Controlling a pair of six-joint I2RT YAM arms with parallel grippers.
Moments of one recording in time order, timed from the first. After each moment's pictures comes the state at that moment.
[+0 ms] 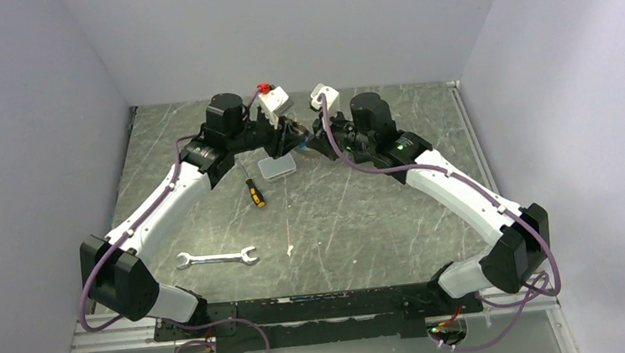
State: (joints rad) left arm -0.50 1.43 1.30 -0.17 0.57 0.13; right arm 0.64 1.40 1.29 -0.25 -0.32 -0.16
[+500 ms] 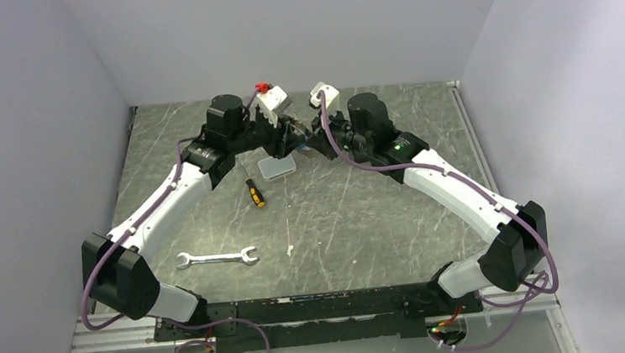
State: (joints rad) left arm -0.50 1.44 1.28 -0.14 0.53 0.10; right arm 0.65 1.41 1.29 -0.24 -0.27 -0.11
